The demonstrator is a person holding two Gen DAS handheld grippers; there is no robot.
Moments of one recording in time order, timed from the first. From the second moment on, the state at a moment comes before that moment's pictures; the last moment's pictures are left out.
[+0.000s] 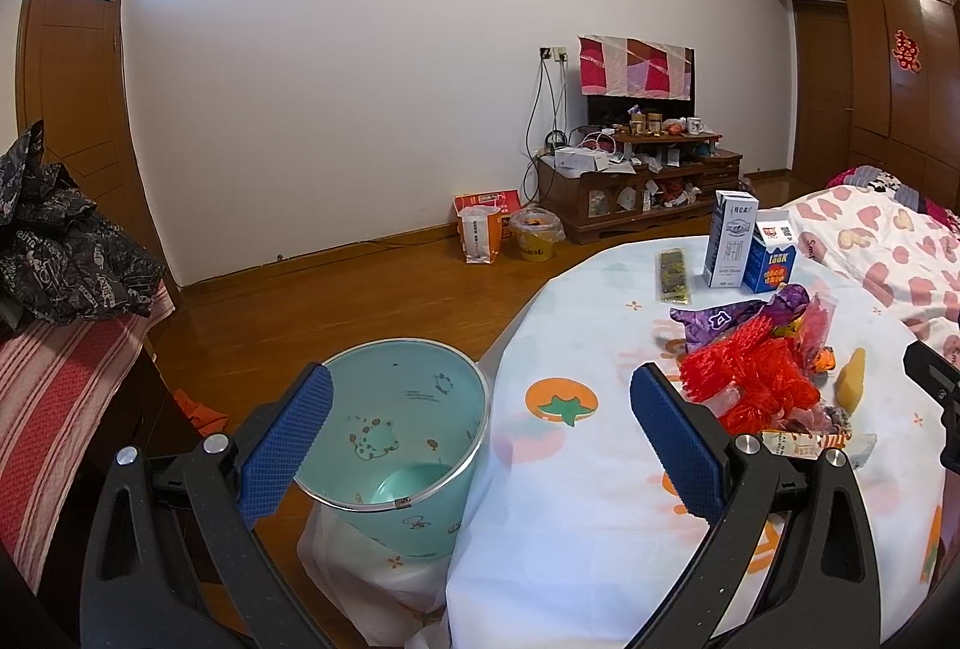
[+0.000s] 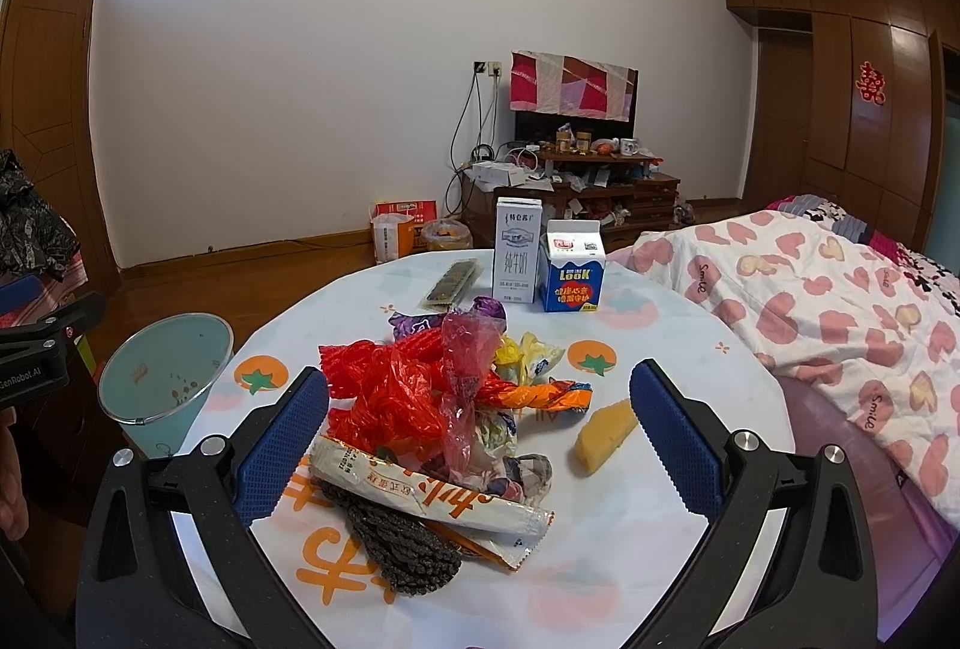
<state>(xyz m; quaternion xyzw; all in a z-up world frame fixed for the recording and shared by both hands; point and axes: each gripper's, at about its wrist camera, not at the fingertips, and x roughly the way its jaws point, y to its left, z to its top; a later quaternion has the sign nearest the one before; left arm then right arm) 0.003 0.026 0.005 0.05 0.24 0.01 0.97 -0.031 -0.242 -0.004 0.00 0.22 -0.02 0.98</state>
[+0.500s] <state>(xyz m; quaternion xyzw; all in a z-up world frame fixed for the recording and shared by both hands) 0.009 0.027 -0.004 0.05 0.24 0.02 0.97 -0.028 -0.245 -0.017 0.01 0.22 -0.03 0.97</state>
